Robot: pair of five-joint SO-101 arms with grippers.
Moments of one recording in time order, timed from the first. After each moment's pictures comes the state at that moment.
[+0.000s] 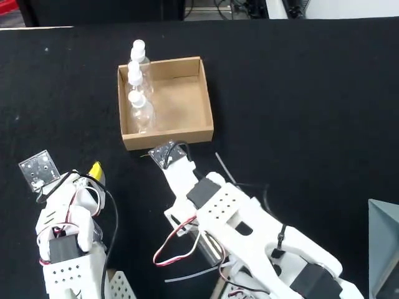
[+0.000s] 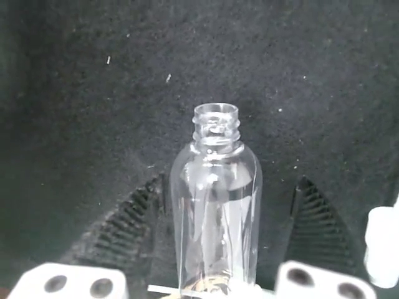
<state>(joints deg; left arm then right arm) -18.5 -104.0 96.0 52.9 12.9 -46.1 -28.6 55.0 67.3 -14.2</state>
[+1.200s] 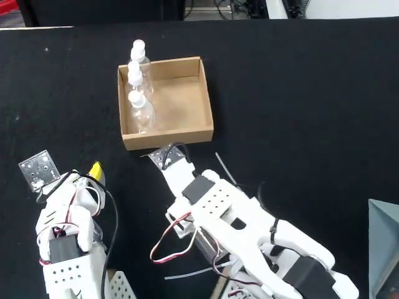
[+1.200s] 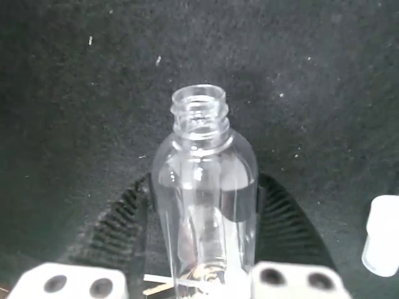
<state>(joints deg) -18.5 -104.0 96.0 52.9 12.9 -46.1 -24.0 53.9 68.6 -14.2</state>
